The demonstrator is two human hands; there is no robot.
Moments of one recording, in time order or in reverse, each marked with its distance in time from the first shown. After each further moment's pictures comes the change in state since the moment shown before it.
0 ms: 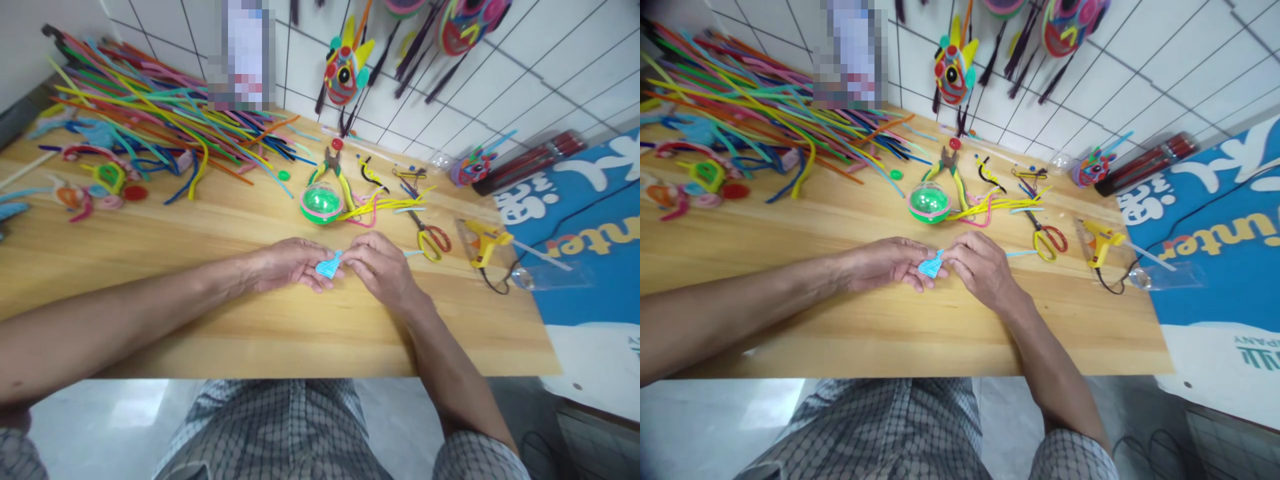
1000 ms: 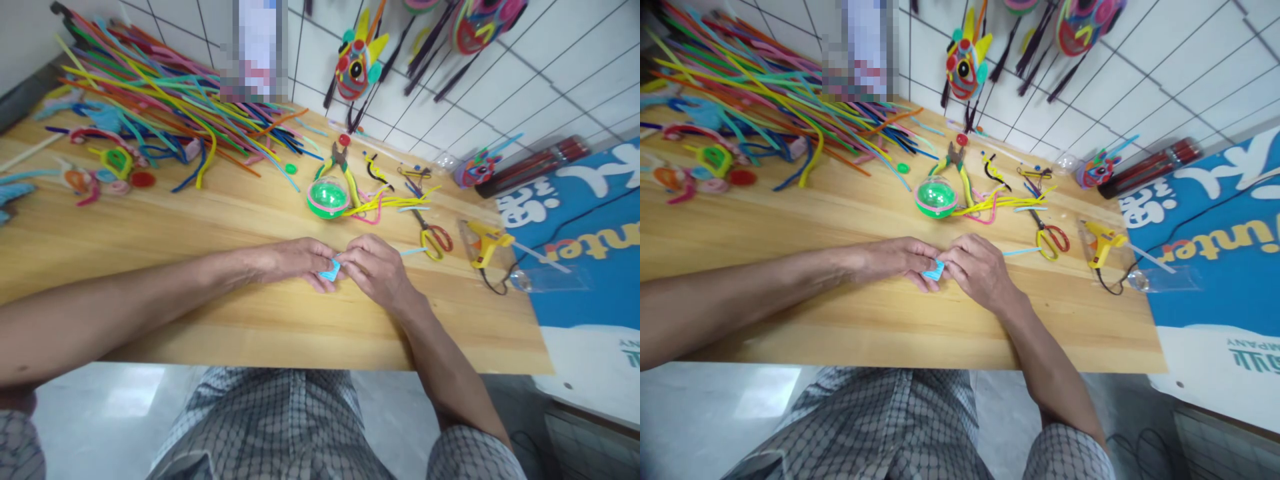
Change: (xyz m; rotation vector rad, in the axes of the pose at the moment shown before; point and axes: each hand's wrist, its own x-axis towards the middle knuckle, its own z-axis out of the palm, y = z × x) left_hand 0.000 -0.008 -0.009 0.241 -0.149 0.055; right_hand -0.002 -0.008 0.011 -0.031 -0.059 -0.040
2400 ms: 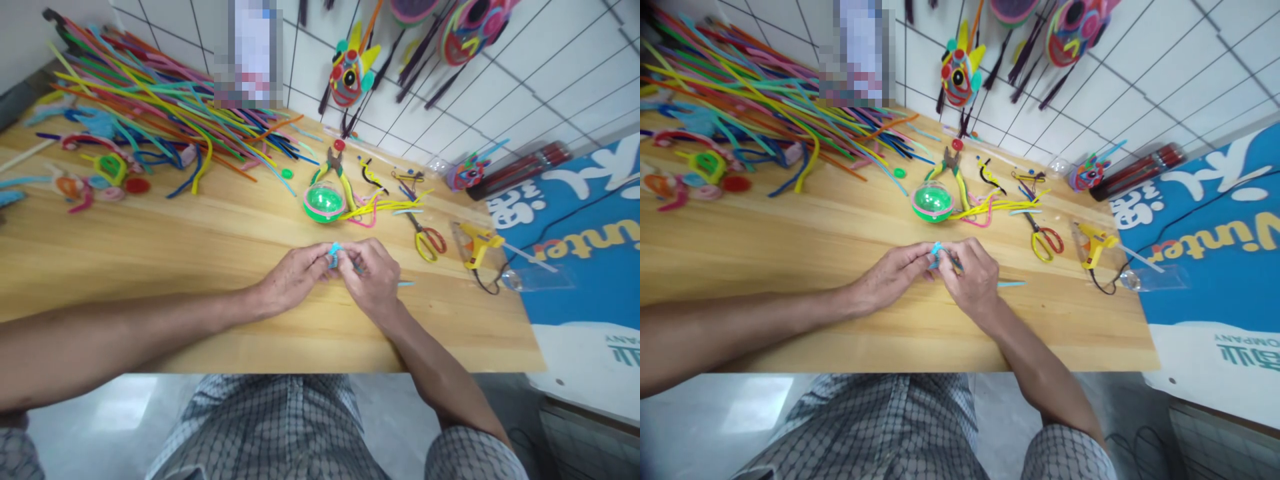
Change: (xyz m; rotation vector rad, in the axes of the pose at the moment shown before) left_hand -0.002 -0.025 0.031 0.419 0.404 0.509; right_hand 0.006 -0.026 0.022 -0.180 0.409 0.184
